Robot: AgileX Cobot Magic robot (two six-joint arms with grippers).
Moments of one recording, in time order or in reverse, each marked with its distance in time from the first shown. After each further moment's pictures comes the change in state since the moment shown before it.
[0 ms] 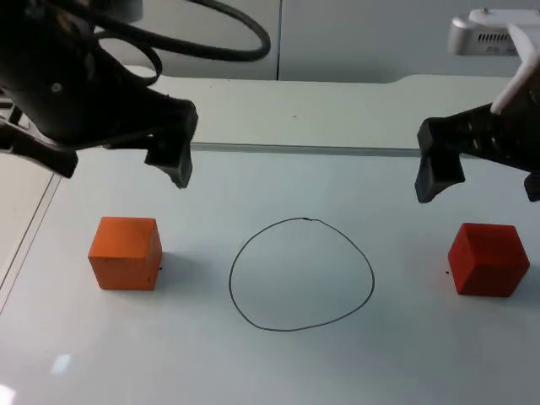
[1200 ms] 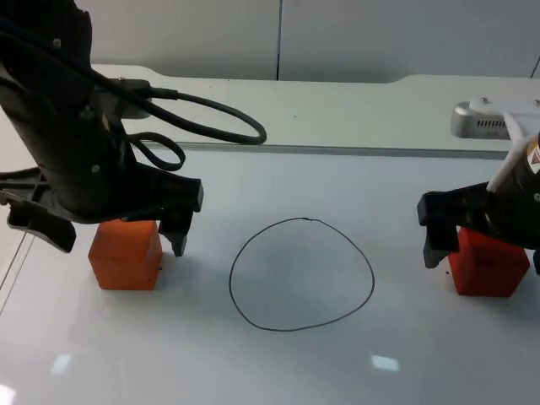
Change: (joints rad) right arm 0.000 0.097 0.127 -0.106 -0.122 0.232; left arm -0.011 0.199 -0.002 0.087 -0.014 -0.206
